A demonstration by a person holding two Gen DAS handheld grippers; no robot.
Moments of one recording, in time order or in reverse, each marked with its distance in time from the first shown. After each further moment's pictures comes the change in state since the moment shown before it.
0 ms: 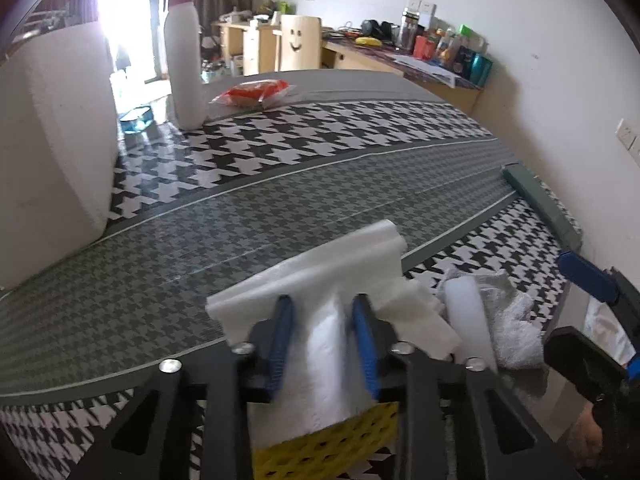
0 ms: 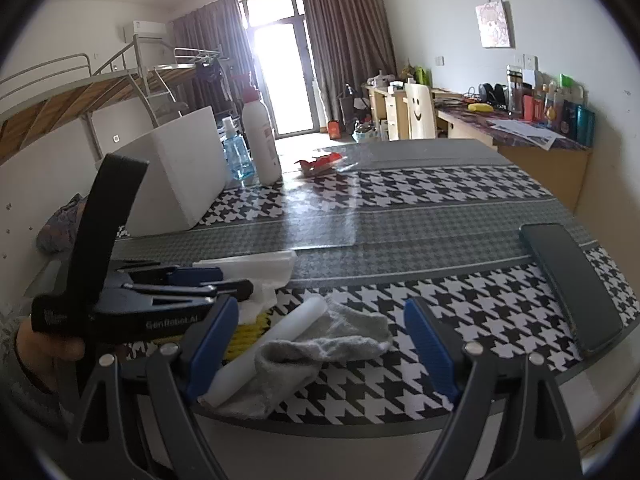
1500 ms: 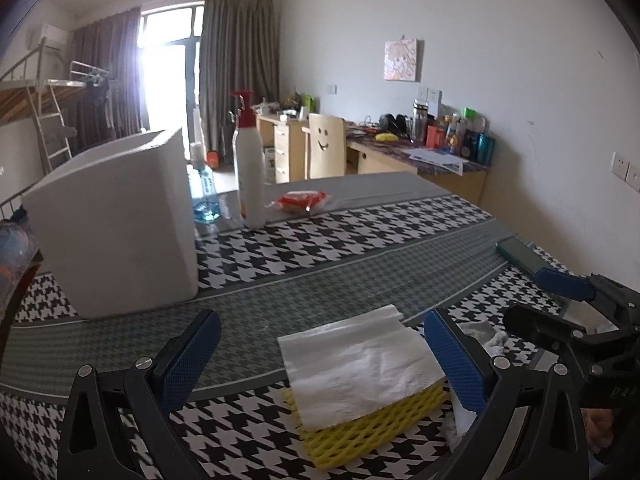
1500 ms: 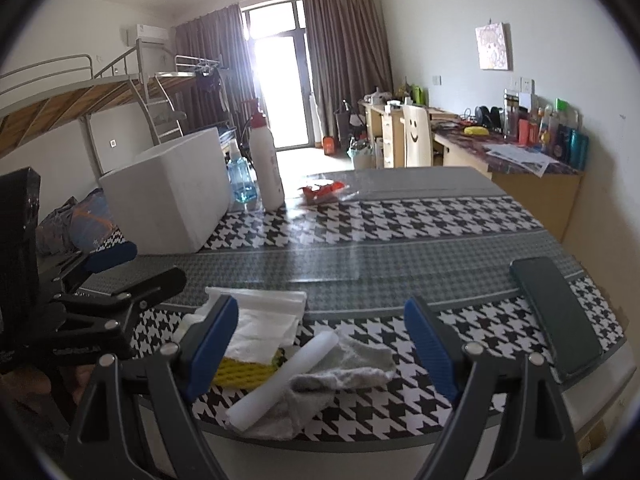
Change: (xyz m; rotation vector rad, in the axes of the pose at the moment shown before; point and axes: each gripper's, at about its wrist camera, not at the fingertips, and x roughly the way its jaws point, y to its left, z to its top) left arm -0.084 0.009 -0.023 0.012 -0.364 0.116; right arm -0.011 0.015 0.018 -0.030 -0.048 -0.047
